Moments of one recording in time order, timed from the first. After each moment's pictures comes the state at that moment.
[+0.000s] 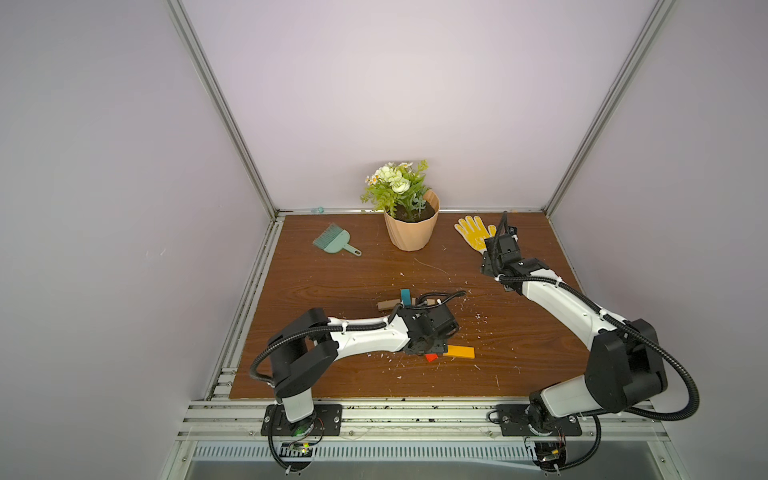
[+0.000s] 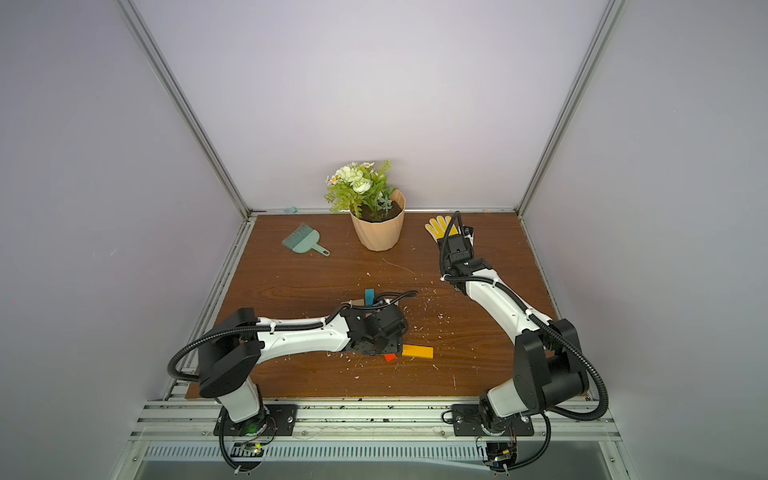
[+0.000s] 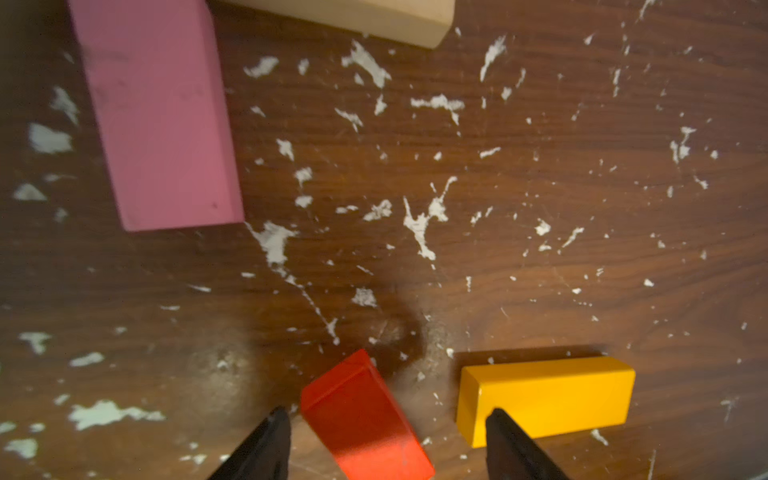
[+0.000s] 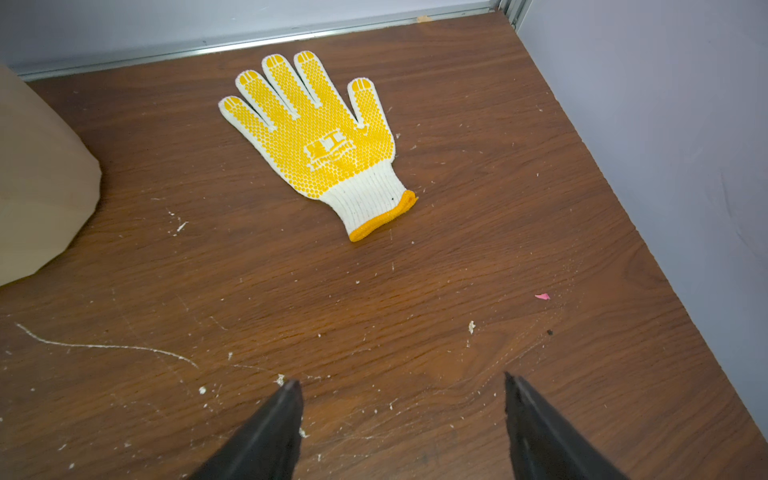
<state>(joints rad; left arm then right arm) -1.12 1.78 1.13 -0.54 -0.12 -1.13 0.35 1.48 1.09 -0.50 0.52 0.48</state>
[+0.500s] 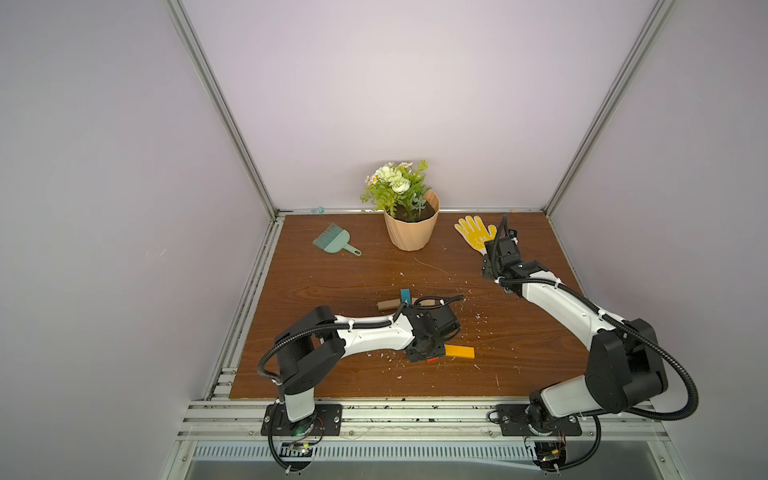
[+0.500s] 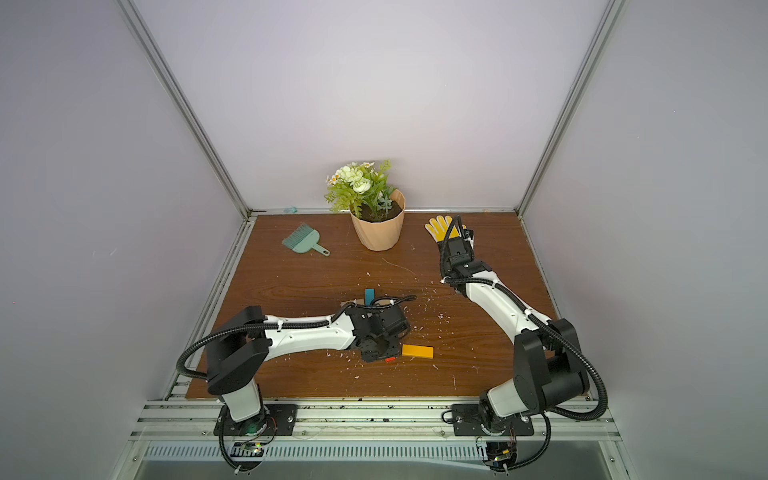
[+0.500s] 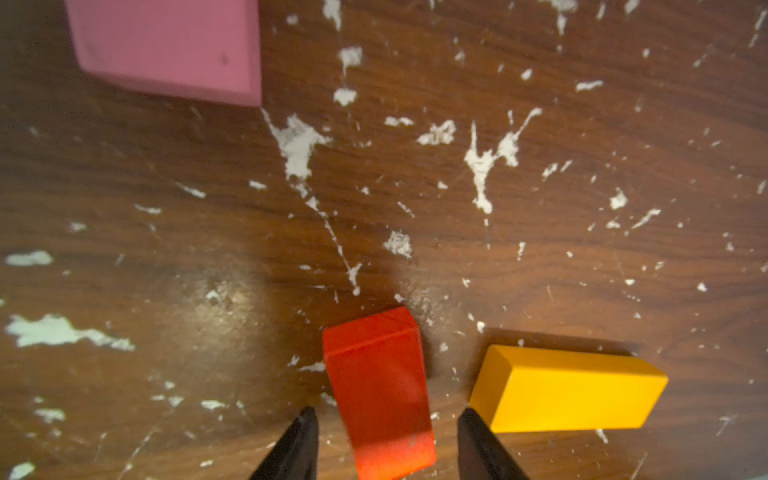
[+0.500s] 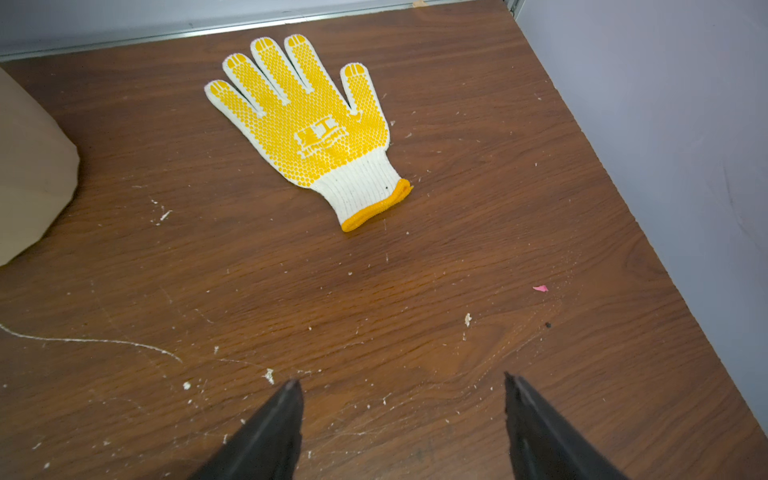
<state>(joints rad) -1.12 1.81 1.16 -0.61 -0.02 -1.29 0.35 1.47 1.06 -0.49 0.52 0.48</state>
